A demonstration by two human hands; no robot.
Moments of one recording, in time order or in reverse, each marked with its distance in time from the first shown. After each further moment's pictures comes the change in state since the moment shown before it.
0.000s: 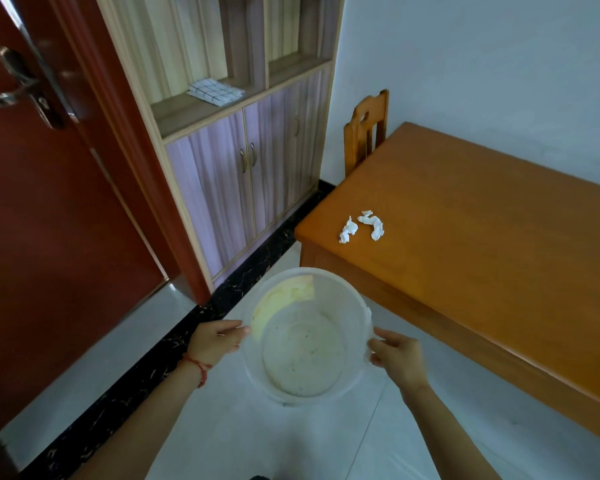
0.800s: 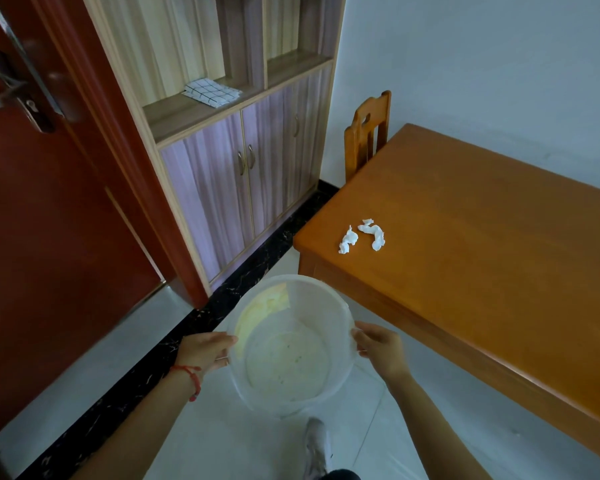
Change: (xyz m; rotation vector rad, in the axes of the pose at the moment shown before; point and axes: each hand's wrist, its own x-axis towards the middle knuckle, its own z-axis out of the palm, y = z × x) left_hand 0.009 0.030 0.004 -0.166 0.092 -0.219; right_hand 0.042 -0.022 0.021 -0.026 -0.119 -0.133
